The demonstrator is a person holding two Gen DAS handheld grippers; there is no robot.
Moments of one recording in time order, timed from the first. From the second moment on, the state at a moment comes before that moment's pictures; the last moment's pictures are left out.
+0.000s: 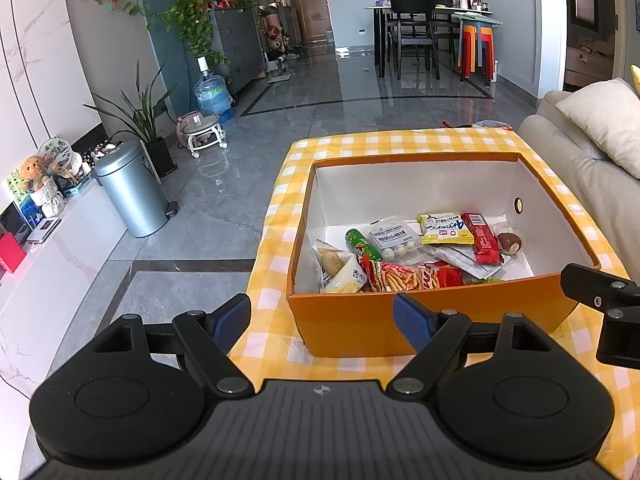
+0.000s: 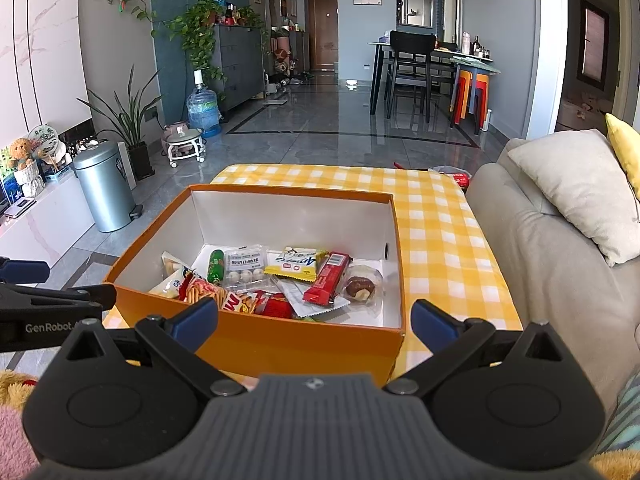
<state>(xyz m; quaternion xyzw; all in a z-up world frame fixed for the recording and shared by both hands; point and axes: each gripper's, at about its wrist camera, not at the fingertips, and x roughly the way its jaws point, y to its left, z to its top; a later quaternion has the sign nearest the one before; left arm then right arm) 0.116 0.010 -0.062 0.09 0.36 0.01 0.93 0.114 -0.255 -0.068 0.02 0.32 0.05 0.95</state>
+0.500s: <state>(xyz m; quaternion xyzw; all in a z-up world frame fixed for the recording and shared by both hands) 0.111 0.011 -0.056 0.09 0.35 0.01 0.93 0.112 -0.255 -0.070 0.02 0.32 0.05 0.95</state>
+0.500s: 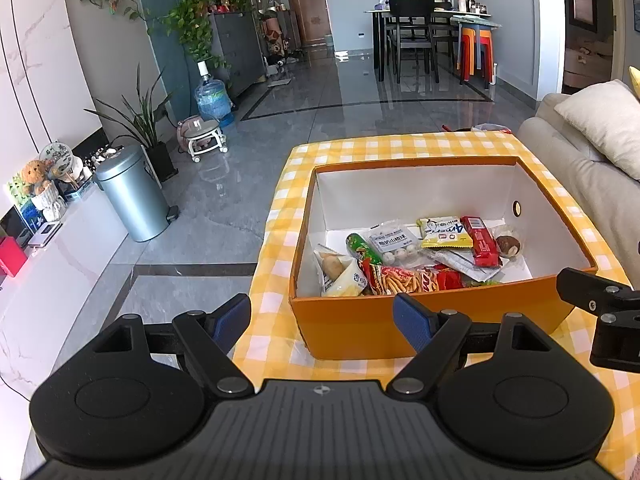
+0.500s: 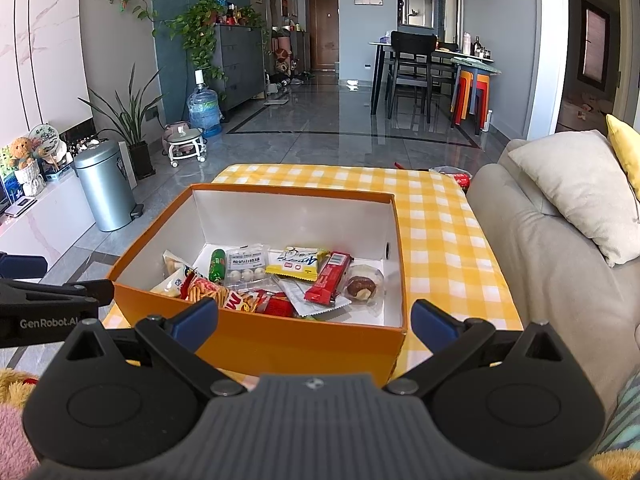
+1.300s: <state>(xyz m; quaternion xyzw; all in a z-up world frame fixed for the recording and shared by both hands) 0.111 0.012 -0.055 0.09 0.35 0.01 0.93 0.108 -0.255 -0.070 0.02 0.32 0.05 0.95</state>
